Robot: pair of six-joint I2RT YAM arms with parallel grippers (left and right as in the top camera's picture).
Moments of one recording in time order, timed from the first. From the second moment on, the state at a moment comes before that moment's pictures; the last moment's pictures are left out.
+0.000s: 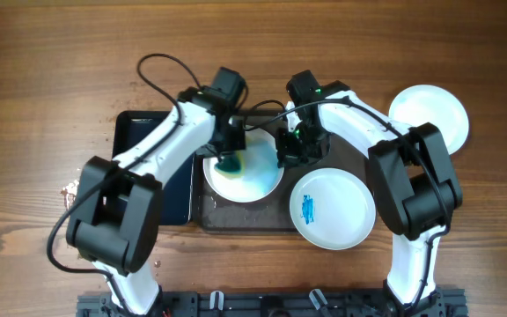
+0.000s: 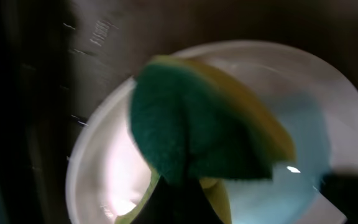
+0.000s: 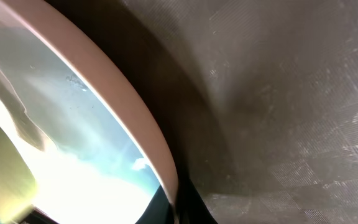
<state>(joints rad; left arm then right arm) -0.42 1.90 1.32 -0.85 0.05 -0.50 0.42 2.11 1.40 -0.90 -0.44 0.37</state>
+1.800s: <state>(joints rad) -0.11 1.54 1.25 -1.16 -0.10 -0.57 0.42 2.05 1.40 -0.78 -0.21 0.27</state>
